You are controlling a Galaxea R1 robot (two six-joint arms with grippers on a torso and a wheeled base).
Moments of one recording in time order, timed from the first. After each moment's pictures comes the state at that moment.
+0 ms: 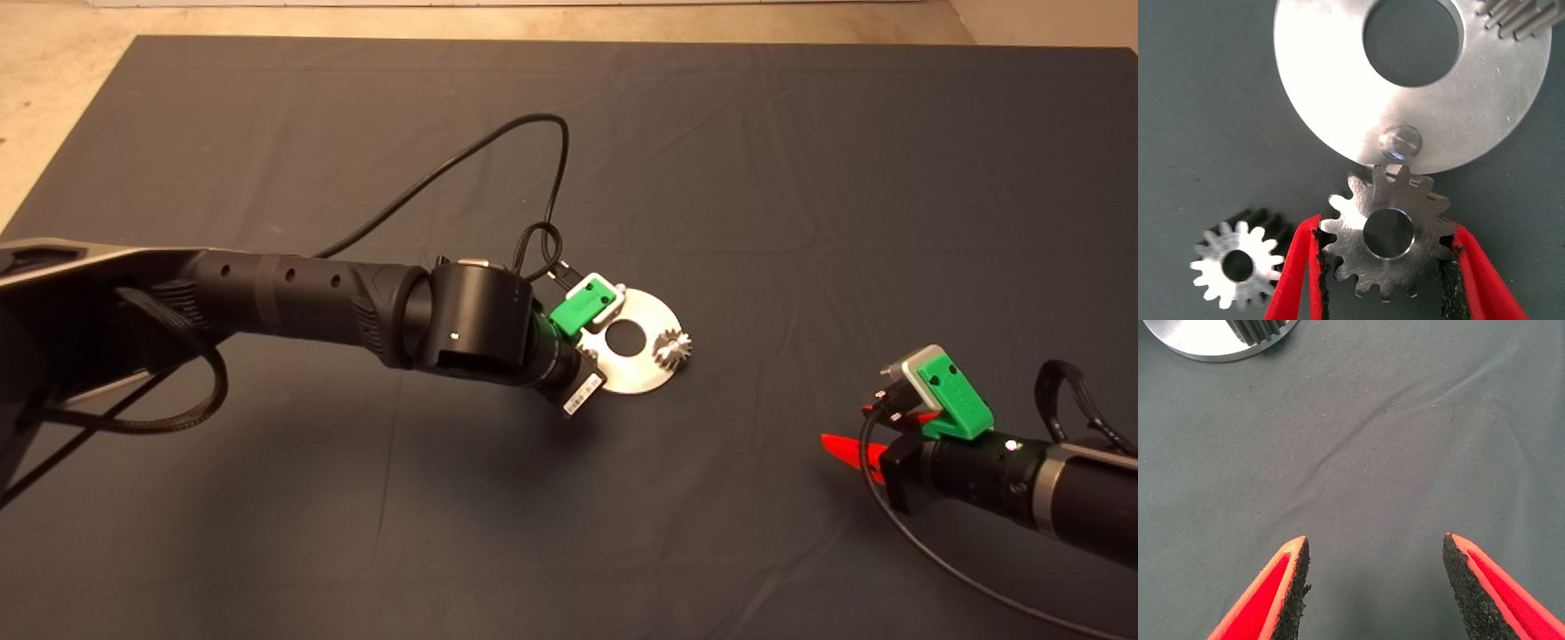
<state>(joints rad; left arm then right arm) -0.24 2.69 -0.91 0.80 1.41 -0.99 -0.09 1.90 -0.39 -1.35 -1.22 1.22</state>
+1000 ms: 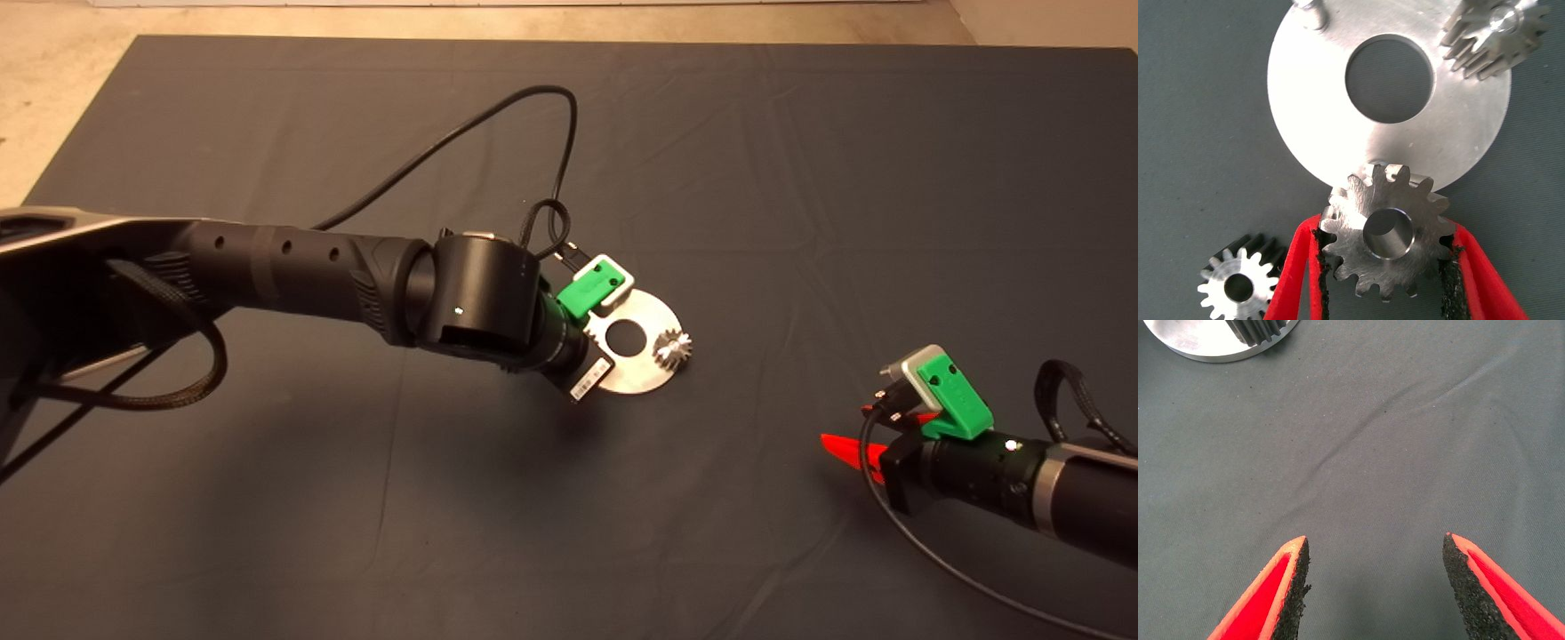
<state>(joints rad) -0.28 2.72 -0.91 0.79 1.40 -0.99 -0.09 1.90 -0.39 -1.35 -1.22 1.22</state>
